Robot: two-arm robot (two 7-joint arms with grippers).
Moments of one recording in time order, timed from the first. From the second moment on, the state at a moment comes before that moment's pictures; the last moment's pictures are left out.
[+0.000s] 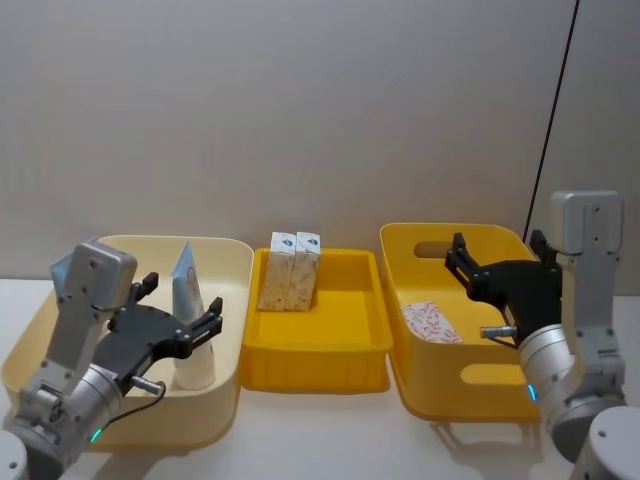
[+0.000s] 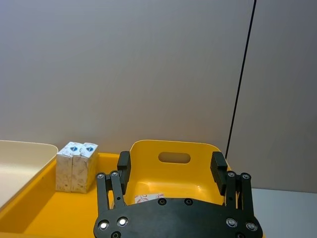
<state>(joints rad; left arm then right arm) -0.40 0.29 0.34 -1.47 -0.24 0.09 -0.14 0.26 0.09 -0.18 -1.75 0.02 0.32 -0.13</state>
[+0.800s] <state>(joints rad) -0.44 0.27 0.30 -1.34 -0.28 0.05 -0.20 0.25 0.06 -0.19 -1.76 0.00 0.32 -0.12</state>
